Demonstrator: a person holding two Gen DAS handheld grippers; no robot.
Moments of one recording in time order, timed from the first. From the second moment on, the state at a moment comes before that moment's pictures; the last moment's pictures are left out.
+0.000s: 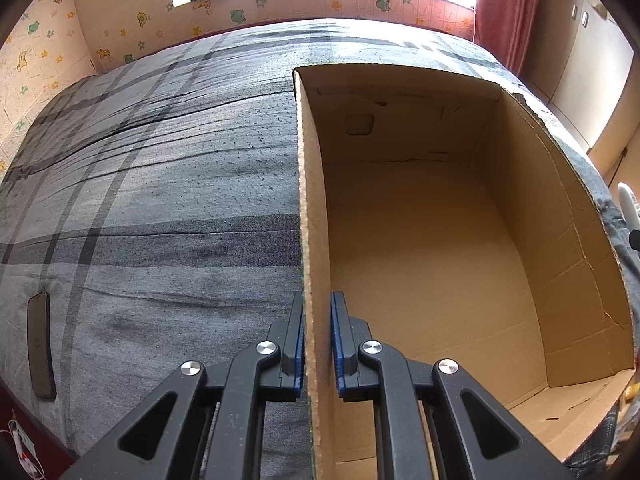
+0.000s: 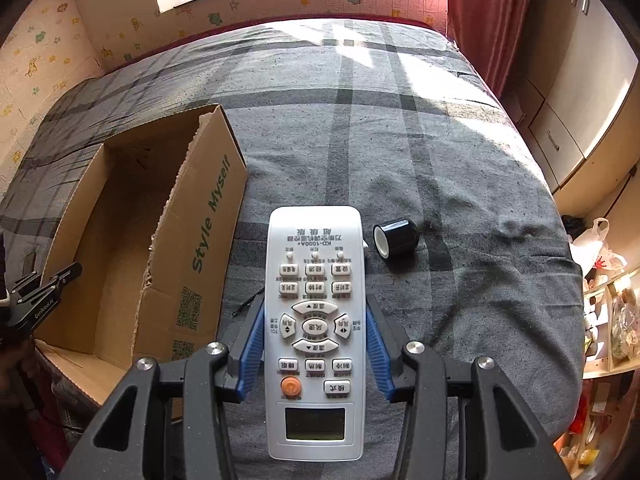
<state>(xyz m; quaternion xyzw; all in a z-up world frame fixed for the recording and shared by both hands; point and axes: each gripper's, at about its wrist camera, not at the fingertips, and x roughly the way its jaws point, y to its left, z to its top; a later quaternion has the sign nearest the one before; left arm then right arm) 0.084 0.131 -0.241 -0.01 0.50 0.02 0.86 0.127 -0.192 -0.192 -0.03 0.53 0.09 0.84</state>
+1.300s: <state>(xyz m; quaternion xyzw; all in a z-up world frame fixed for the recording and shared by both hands) 0.089 0.152 -0.246 -0.05 0.51 0.01 0.86 0.211 0.040 -0.247 -0.13 0.59 0.24 0.76</state>
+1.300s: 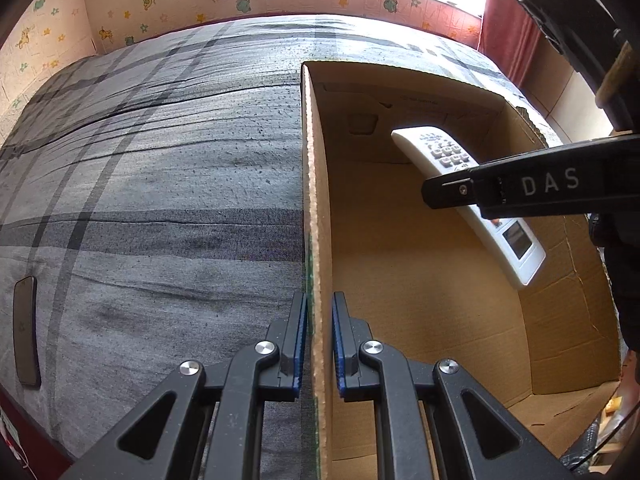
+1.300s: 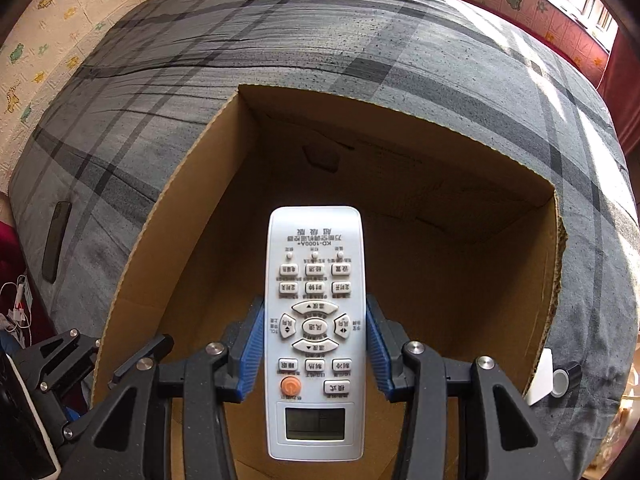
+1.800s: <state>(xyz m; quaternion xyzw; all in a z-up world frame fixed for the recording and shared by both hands) 0.090 0.155 -0.245 -0.06 0.51 0.01 0.86 0.219 0.059 -0.311 -0.09 0.67 0.26 0.69</state>
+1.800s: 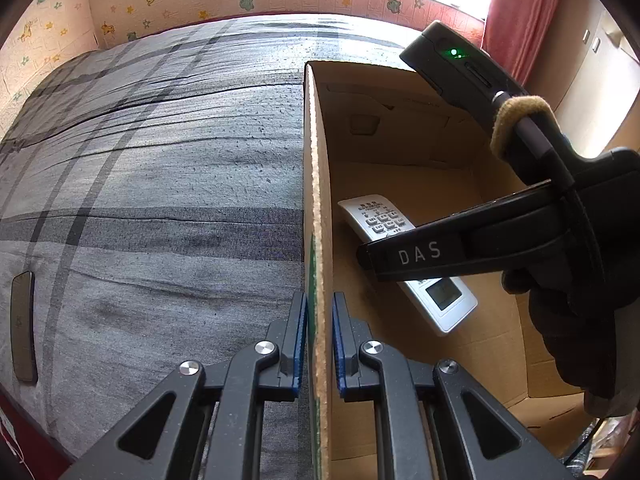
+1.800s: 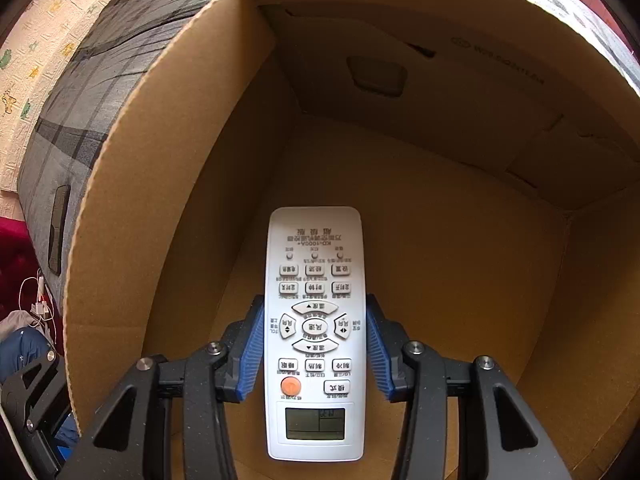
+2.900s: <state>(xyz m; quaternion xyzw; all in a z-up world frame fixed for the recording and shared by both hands) 0.091 0.153 -0.246 -0.05 0.52 0.01 0.85 0.180 -0.018 -0.189 -0.07 0.57 0.25 0.78</state>
